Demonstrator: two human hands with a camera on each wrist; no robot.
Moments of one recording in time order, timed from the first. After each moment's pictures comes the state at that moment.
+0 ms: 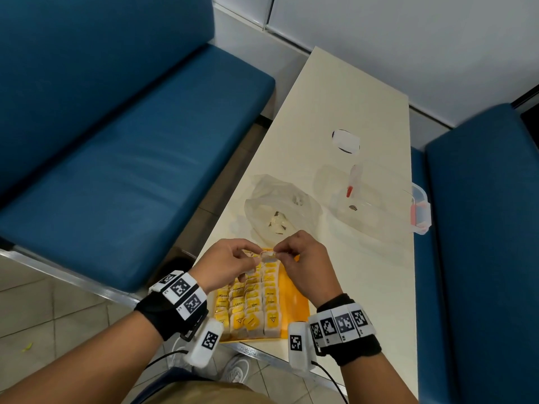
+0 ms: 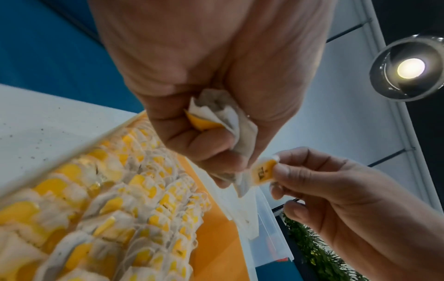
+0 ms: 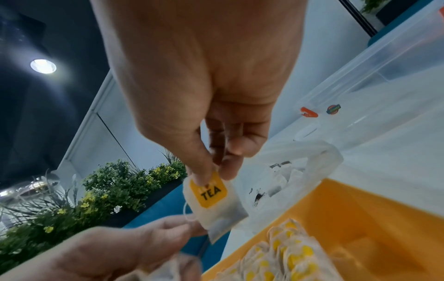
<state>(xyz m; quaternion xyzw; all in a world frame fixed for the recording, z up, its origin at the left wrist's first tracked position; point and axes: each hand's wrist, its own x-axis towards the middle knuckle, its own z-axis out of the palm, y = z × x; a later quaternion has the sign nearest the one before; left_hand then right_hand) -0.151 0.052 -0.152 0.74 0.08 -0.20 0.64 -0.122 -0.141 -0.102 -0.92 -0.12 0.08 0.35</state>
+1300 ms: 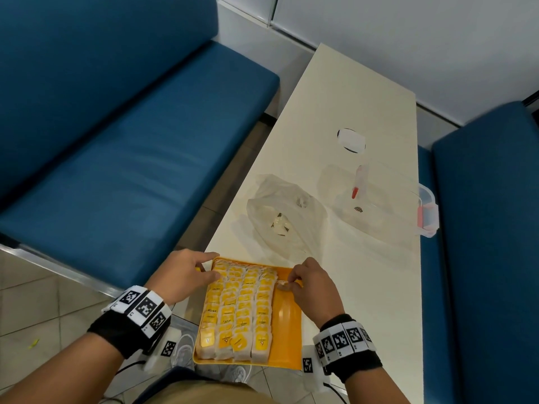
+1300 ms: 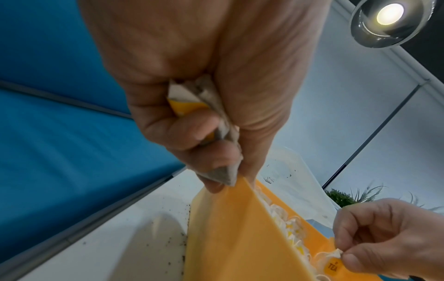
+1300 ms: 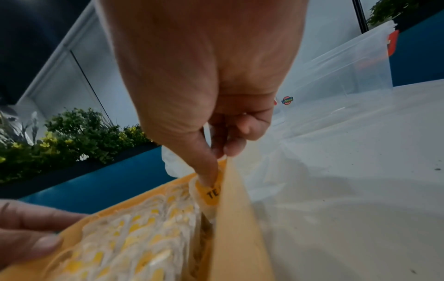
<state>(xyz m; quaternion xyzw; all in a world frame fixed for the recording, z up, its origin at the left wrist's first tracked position) -0.176 0.115 -0.178 0.86 0.12 -0.19 0.47 -0.136 -0.175 -0.158 -0.97 -0.09 0.16 0.17</state>
